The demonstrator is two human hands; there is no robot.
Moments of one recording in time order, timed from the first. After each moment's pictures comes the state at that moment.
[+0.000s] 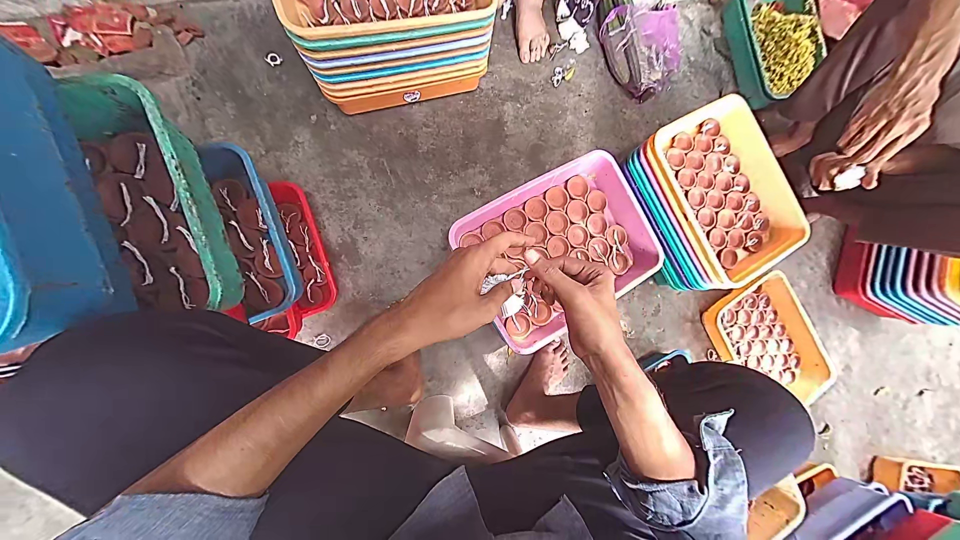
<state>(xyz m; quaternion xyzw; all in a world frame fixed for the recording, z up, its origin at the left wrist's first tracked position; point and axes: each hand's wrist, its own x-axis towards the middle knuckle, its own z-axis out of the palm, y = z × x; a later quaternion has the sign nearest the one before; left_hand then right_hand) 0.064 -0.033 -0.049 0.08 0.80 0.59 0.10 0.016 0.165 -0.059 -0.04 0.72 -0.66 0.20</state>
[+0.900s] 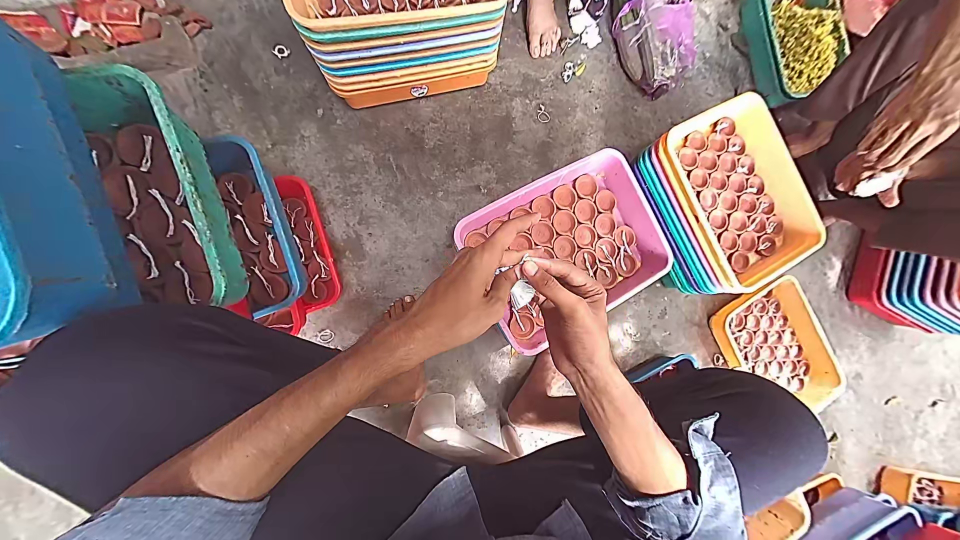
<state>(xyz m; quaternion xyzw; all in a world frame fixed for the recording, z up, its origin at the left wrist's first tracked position) 0.065 -0.027 -0.048 0.05 0.81 0.58 0.06 0.035 0.147 -0.073 -0.02 0.58 -0.80 0.17</state>
